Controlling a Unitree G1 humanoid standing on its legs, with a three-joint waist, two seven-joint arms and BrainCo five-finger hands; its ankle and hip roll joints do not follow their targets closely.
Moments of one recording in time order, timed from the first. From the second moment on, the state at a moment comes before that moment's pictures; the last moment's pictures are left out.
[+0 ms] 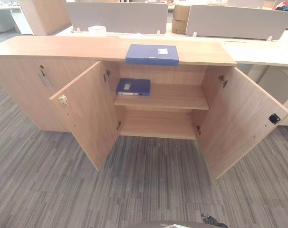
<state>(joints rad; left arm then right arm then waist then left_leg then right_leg) 0.05 0.21 -0.24 1.37 -0.13 -0.05 -0.17 0.01 -0.18 0.39 1.29 0.06 -0.06 0.13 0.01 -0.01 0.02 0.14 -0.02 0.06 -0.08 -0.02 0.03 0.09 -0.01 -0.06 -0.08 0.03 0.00</state>
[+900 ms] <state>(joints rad) 0.05 0.21 -0.23 1.37 -0.13 -0.05 -0.17 0.01 -0.18 0.39 1.29 0.06 -0.07 0.13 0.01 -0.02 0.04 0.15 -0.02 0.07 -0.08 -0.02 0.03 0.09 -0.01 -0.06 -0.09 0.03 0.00</state>
